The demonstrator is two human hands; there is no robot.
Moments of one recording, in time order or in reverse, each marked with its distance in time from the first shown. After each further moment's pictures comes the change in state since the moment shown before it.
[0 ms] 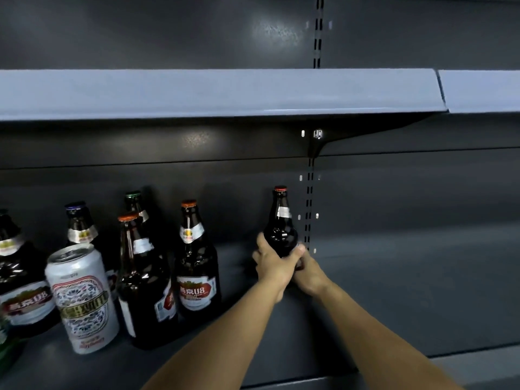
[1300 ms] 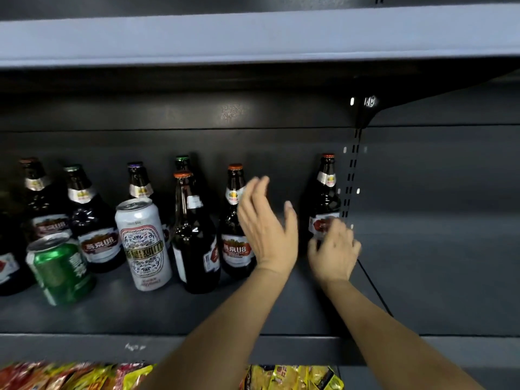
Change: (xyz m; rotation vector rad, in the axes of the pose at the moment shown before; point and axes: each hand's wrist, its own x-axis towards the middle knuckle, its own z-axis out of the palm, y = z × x) left_hand -0.040 0.007 -0.073 0.236 0.726 0.838; right_hand -0.026 -0.014 0.057 -0.496 0.644 -0.218
